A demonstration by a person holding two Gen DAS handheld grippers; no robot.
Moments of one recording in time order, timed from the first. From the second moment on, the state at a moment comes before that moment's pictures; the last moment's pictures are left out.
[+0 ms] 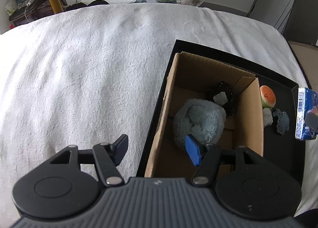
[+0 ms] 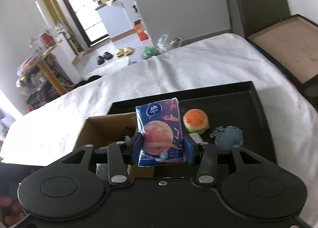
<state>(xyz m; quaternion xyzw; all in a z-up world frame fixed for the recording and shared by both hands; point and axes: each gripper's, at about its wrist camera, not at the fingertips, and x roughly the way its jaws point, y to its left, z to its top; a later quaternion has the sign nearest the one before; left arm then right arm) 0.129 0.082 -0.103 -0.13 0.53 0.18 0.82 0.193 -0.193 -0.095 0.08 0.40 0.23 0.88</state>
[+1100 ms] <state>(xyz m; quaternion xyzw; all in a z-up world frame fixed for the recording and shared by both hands) 0.116 0.110 -0.127 -0.21 0.52 0.12 0.82 0.165 -0.110 -0.088 0.03 0.44 0.27 0.86</state>
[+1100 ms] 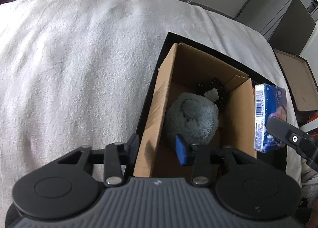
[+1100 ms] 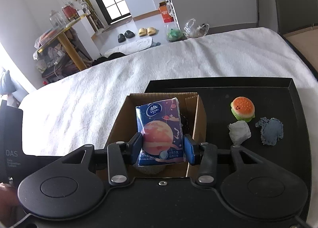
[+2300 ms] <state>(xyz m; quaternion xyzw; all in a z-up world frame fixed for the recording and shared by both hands) 0.119 0.118 -0.132 -0.21 0.54 0.11 0.81 0.174 -0.146 -0.106 0.03 0.47 0.19 0.86</state>
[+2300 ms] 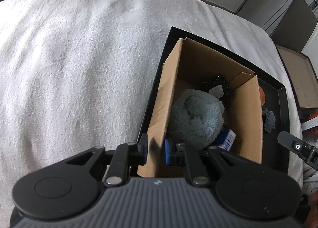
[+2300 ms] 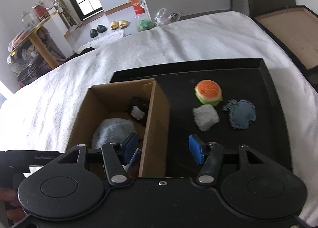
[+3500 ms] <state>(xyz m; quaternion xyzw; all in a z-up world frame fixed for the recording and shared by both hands) 0.158 0.078 -0.129 -0.10 0.56 0.19 0.80 0.240 -0.254 -0.180 0.17 0.47 0.13 0.86</state>
